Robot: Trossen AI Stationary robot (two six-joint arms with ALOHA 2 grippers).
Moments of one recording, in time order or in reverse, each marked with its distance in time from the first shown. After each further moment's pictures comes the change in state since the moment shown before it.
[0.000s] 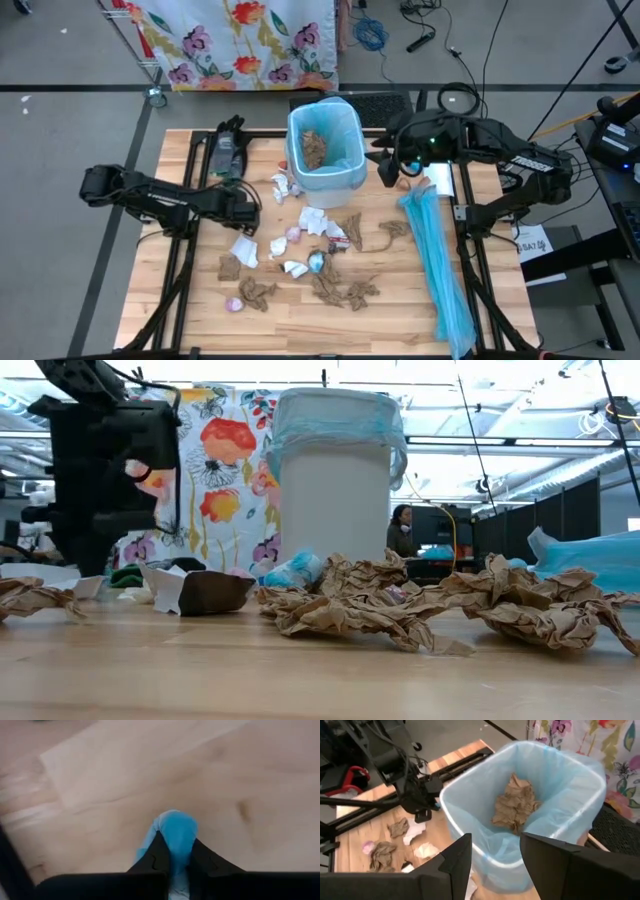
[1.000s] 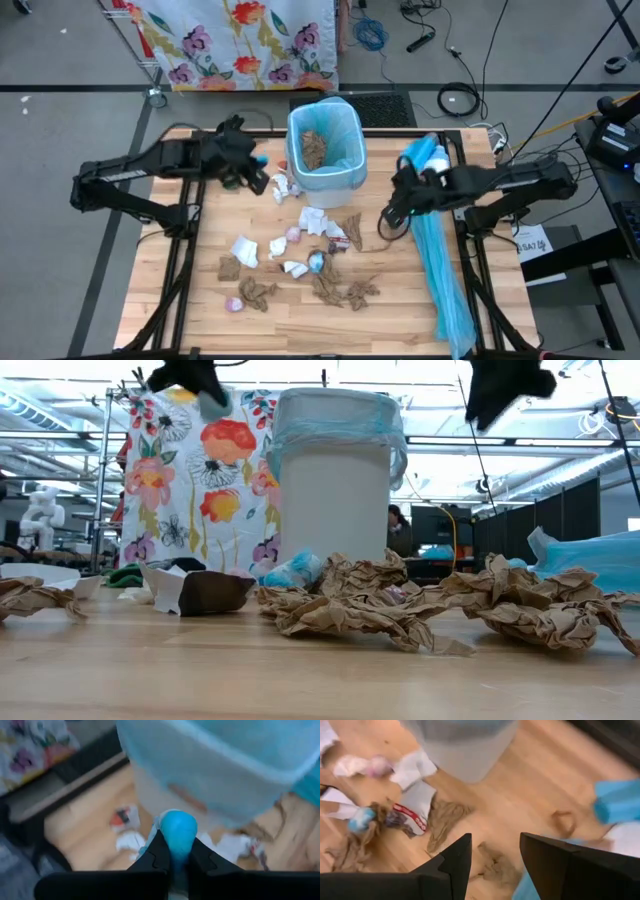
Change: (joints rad) left arm 0.145 -0.111 0.776 -0.156 -0.175 0.600; right arm 0.277 -0.064 -0.445 -0.208 0.176 0.581
